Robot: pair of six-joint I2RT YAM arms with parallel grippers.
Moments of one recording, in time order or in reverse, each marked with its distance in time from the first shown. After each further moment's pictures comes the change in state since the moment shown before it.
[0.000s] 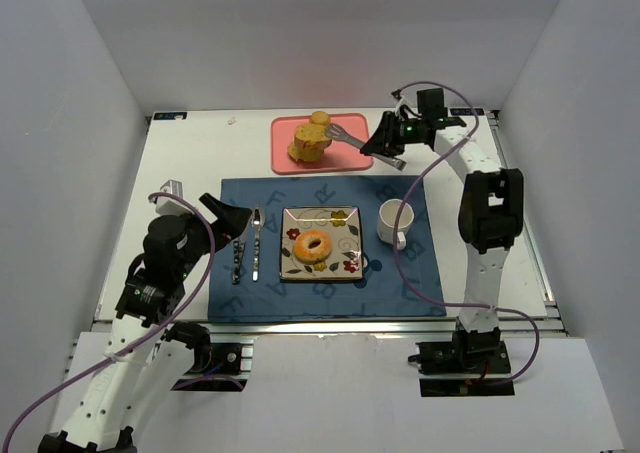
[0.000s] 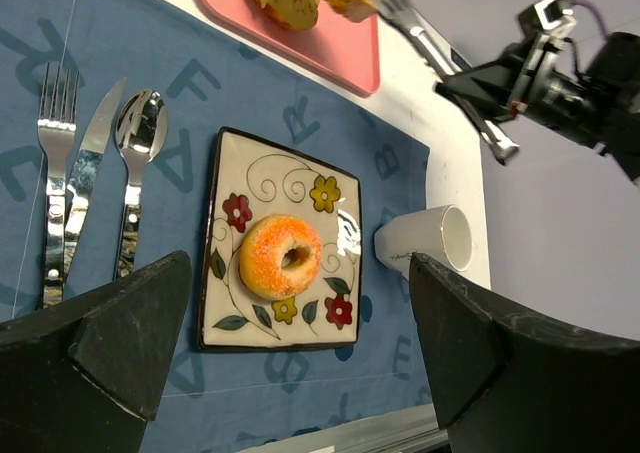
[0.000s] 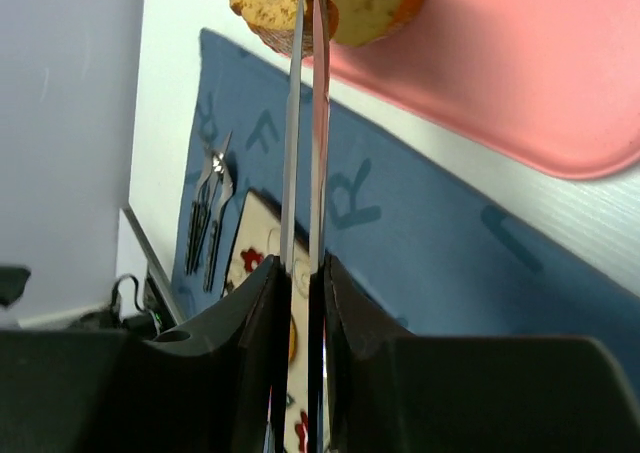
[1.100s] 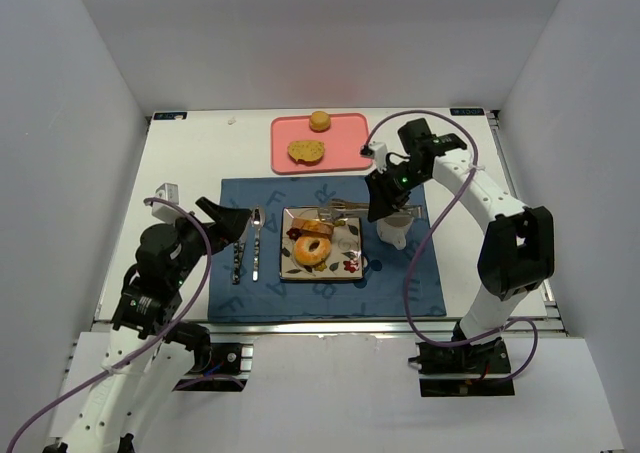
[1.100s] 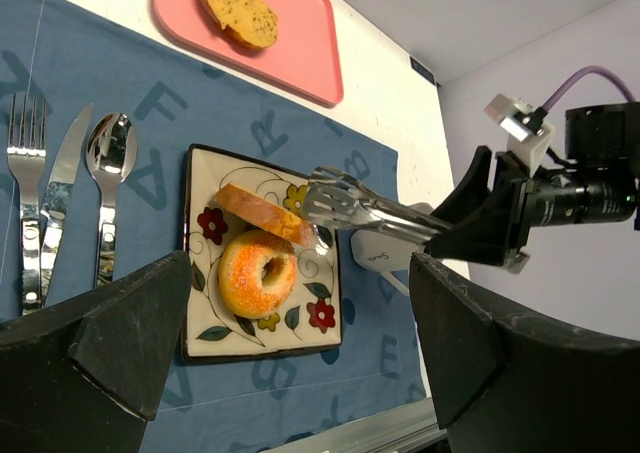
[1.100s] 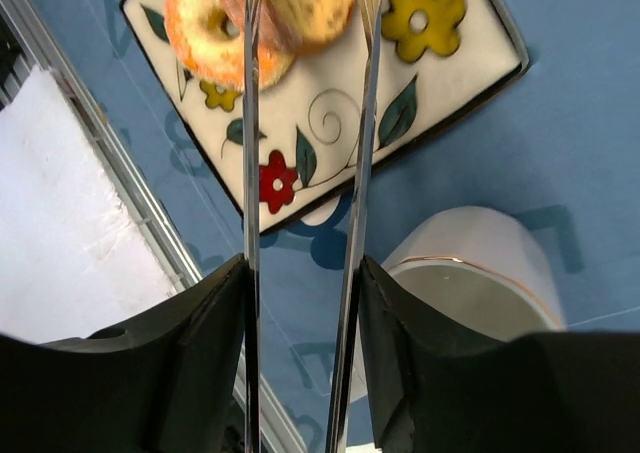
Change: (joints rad) left arm 0.000 -0.071 -0.020 0.045 0.035 0.021; right arm 0.170 -0.443 -0.345 -0.580 0.184 -0.798
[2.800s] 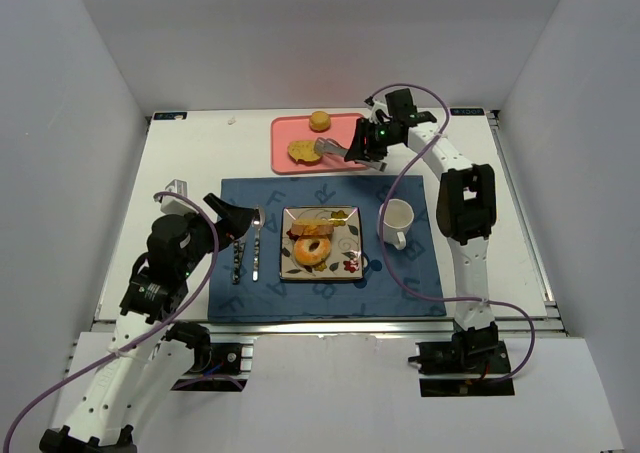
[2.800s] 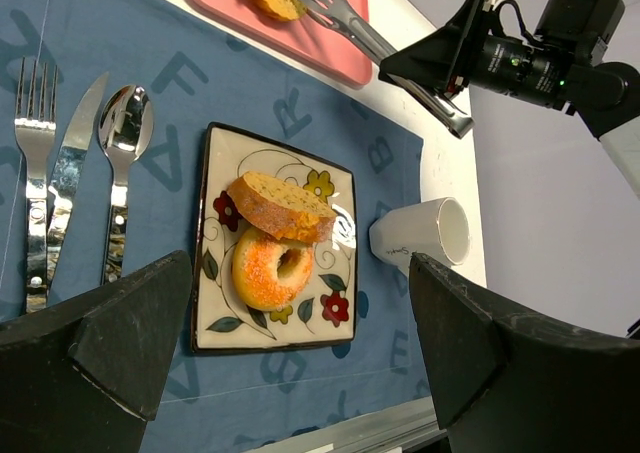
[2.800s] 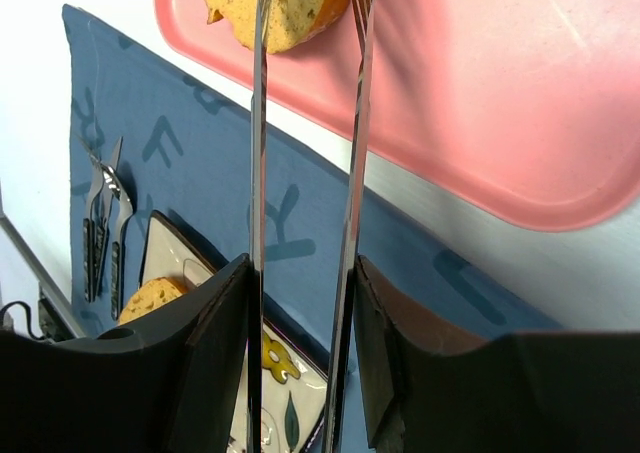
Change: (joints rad) left arm 0.000 0.083 -0.016 0.013 0.000 -0.022; right arm -0.071 0.596 0.586 0.366 0.048 0.650
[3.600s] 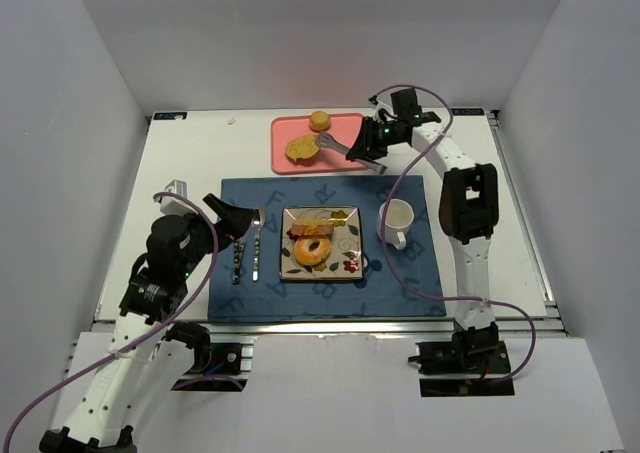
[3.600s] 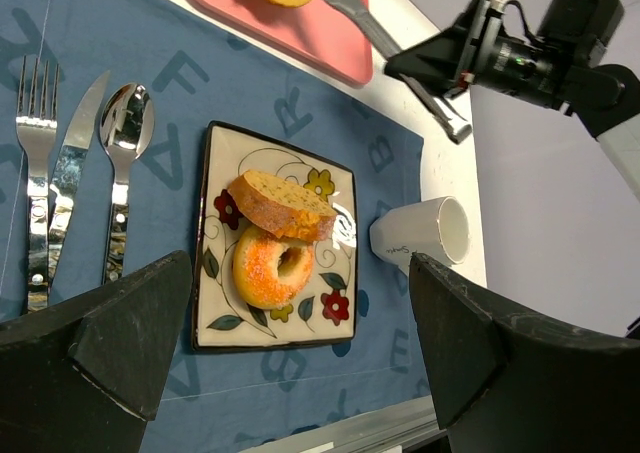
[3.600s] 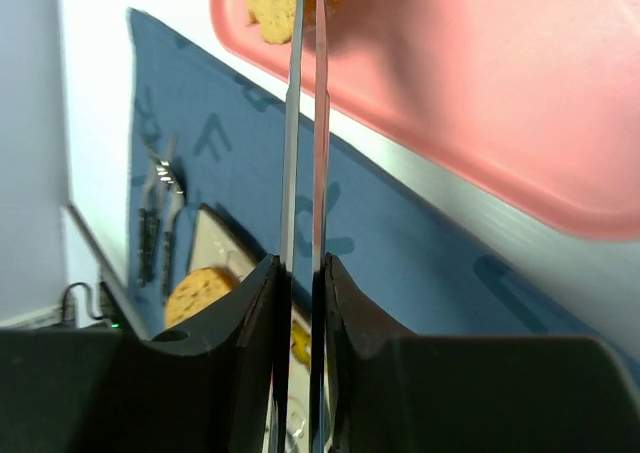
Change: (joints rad) left arm 0.000 -0.003 0.002 -0.009 0.000 0.000; right arm -0.011 0.016 -0.002 0.032 -0.108 0.066
